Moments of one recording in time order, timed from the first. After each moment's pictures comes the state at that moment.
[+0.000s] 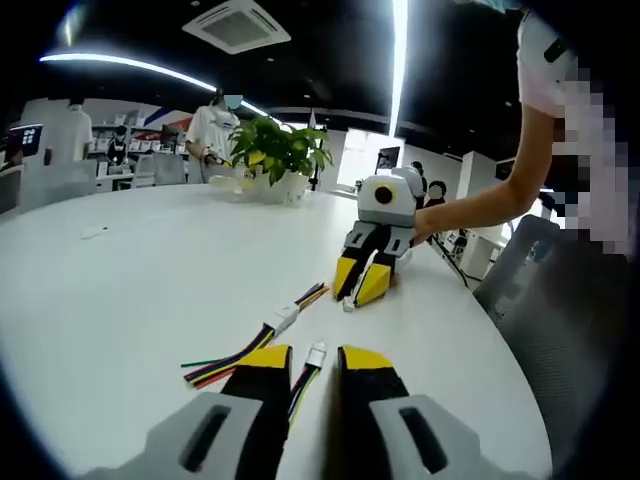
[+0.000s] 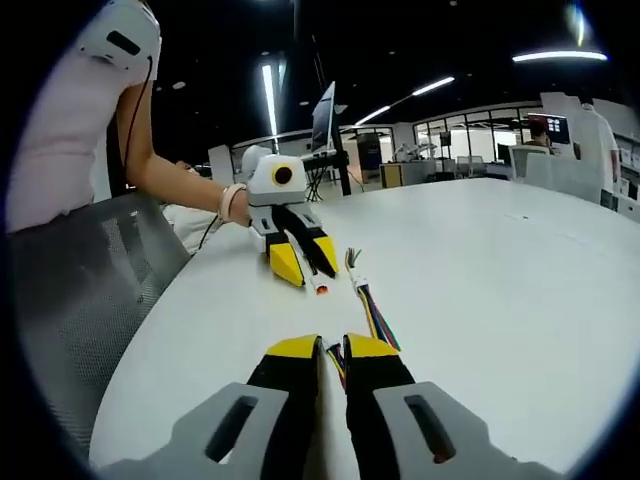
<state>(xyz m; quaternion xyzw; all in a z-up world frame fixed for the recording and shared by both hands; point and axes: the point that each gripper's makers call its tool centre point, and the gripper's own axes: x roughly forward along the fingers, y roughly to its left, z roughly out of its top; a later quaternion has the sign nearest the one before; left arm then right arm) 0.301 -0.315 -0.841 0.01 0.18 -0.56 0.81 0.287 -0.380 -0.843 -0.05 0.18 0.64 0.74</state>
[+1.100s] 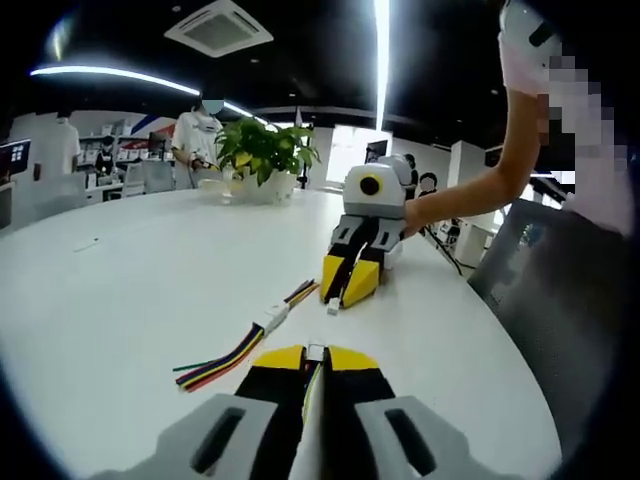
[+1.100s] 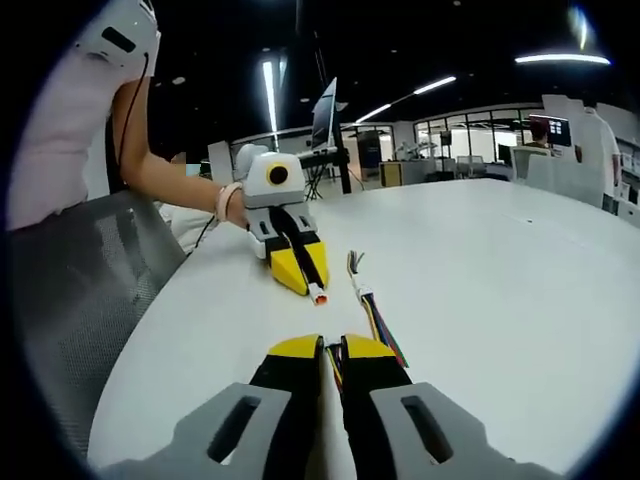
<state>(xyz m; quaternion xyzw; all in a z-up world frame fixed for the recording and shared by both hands) 0.295 -0.321 -0.843 0.03 0.16 -0.57 0.80 0.286 -0.364 -0.841 -0.06 0.18 0.64 0.74</state>
